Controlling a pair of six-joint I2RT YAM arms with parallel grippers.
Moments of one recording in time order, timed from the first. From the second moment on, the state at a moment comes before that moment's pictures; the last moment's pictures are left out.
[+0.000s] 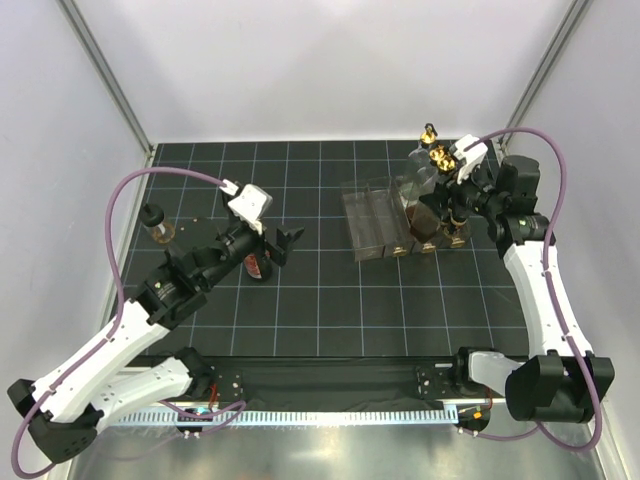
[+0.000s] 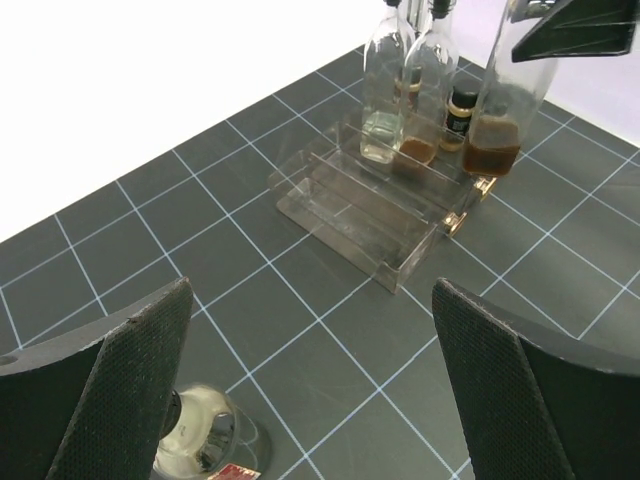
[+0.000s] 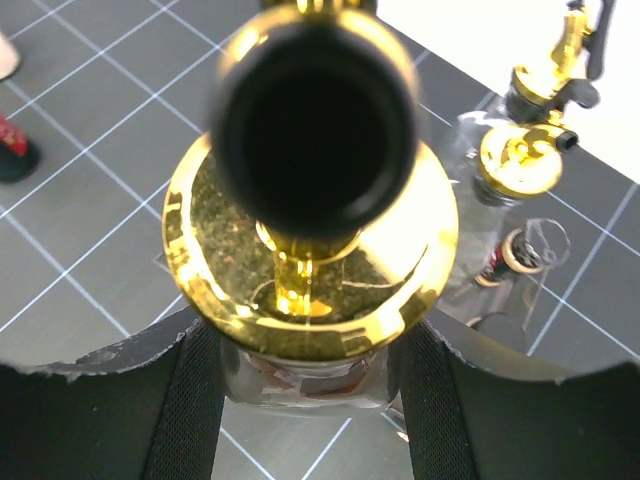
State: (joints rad) left arm -0.77 0.85 0.98 -0.20 -0.09 0.06; right arm -0.05 1.14 1.09 -0.35 -0.67 -0.34
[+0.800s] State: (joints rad) left arm -0.77 0.84 0.96 -0.19 -0.09 0.06; right arm -0.09 1.29 1.09 -0.18 -0.57 -0.27
